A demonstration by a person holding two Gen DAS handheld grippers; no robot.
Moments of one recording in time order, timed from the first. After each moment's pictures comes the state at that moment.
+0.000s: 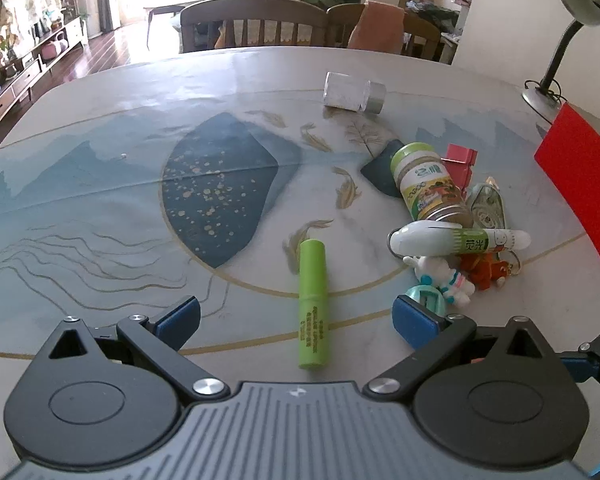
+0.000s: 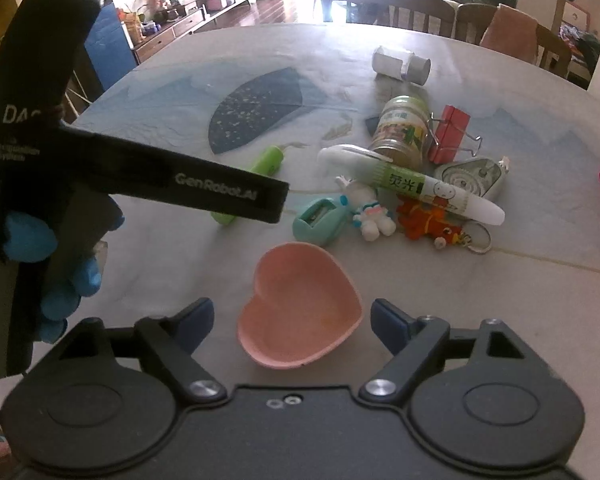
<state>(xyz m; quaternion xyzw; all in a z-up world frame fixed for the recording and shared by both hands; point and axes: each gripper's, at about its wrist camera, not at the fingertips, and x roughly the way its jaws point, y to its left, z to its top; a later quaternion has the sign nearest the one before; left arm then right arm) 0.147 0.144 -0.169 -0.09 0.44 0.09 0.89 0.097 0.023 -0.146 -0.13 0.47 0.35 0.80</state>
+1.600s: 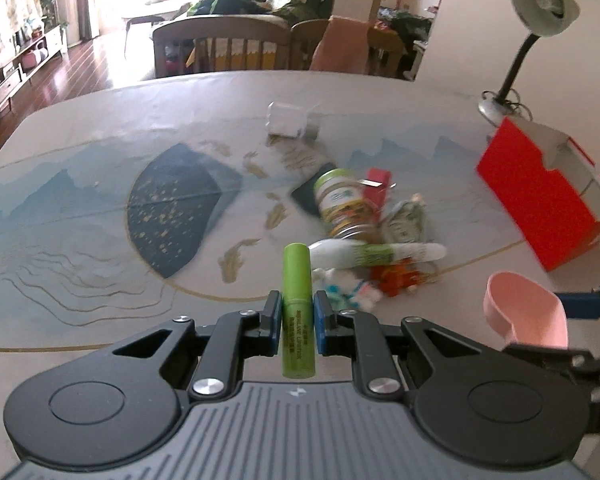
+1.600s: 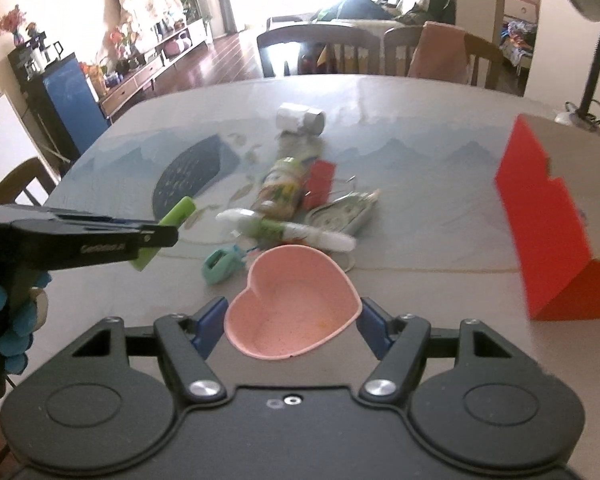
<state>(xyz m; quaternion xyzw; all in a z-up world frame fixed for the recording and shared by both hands) 0.132 0.101 -0.114 -0.09 0.42 0.05 0.90 0.120 -0.081 -0.063 -0.08 0.43 0.31 0.84</state>
